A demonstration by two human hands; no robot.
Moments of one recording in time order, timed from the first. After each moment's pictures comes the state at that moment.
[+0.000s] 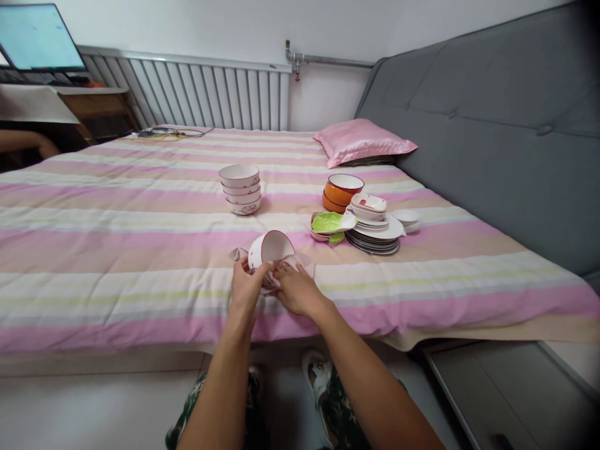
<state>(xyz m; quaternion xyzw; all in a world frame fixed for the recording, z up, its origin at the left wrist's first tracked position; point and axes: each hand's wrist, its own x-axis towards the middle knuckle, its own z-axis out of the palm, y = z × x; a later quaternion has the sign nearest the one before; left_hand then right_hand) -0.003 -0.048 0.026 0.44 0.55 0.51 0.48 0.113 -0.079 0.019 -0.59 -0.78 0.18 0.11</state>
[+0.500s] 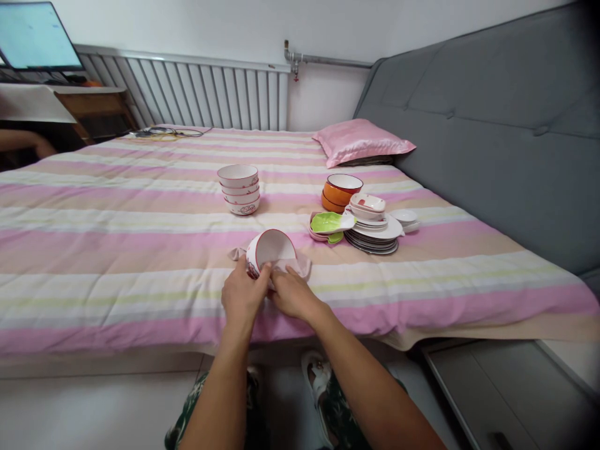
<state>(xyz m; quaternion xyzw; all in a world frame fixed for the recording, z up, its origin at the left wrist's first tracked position) -0.016 -0.055 0.038 0.66 0.69 0.24 0.17 0.103 -0.079 0.016 -0.57 -0.78 0.20 0.17</state>
